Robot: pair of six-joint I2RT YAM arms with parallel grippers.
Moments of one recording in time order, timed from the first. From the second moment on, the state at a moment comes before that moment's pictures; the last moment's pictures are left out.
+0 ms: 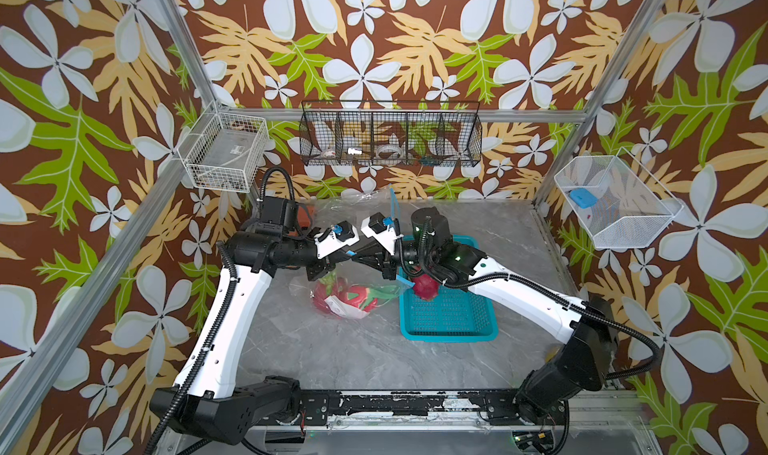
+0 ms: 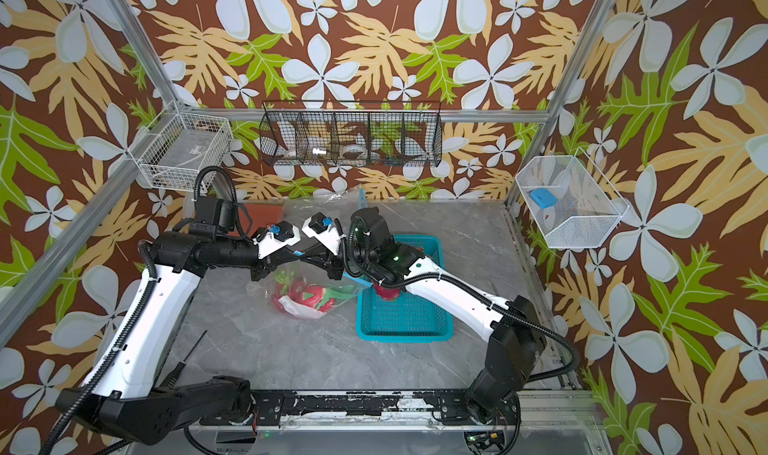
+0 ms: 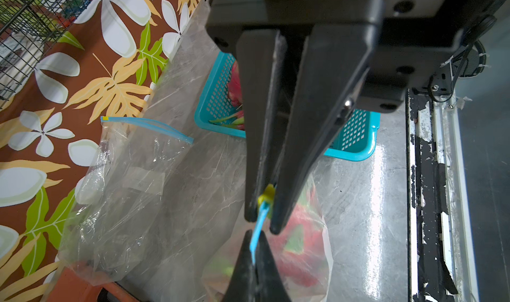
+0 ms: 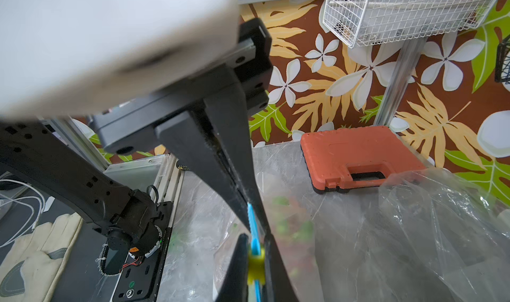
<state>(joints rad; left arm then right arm) -0.17 1.25 1.52 -1.17 0.67 0.96 0.81 1.62 1.42 -0.06 -0.64 -0.09</state>
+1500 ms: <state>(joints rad) -0.28 1.32 1.65 -1.27 0.60 0.93 0.80 1.56 1.37 -0.12 -0.63 -0.14</state>
